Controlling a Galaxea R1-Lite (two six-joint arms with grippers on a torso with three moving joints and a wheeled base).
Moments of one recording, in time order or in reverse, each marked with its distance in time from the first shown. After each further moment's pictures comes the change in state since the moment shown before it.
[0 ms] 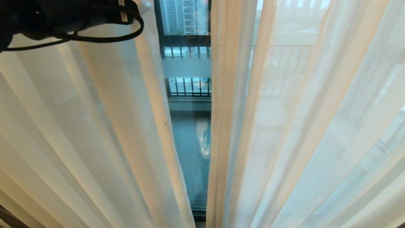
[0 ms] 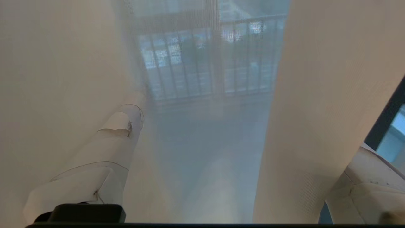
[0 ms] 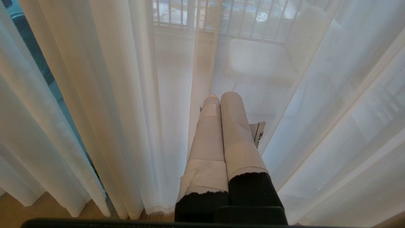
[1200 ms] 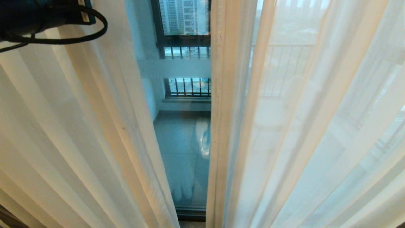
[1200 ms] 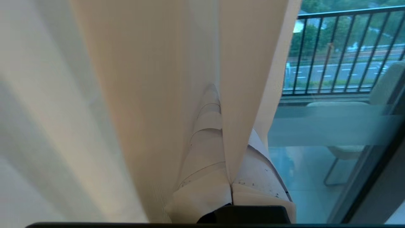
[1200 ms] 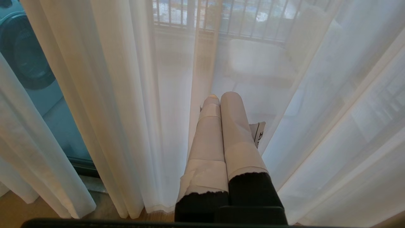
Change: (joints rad) left arm 0.117 -0.119 0.126 -0.003 0.038 -0.002; right arm 0.000 0.000 0.000 0.000 0.000 0.000
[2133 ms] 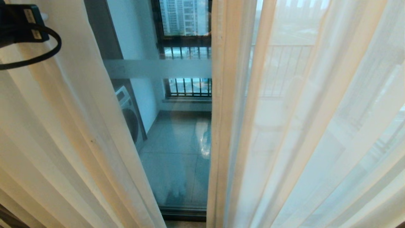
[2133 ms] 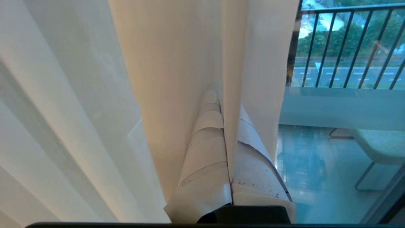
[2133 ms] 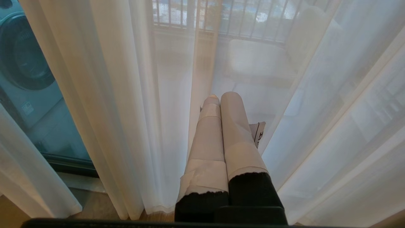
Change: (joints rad) left arm 0.151 -0.173 0.241 -0.002 -0.011 -0.025; right arm 0.000 0.000 0.000 0.000 -0.001 0.000
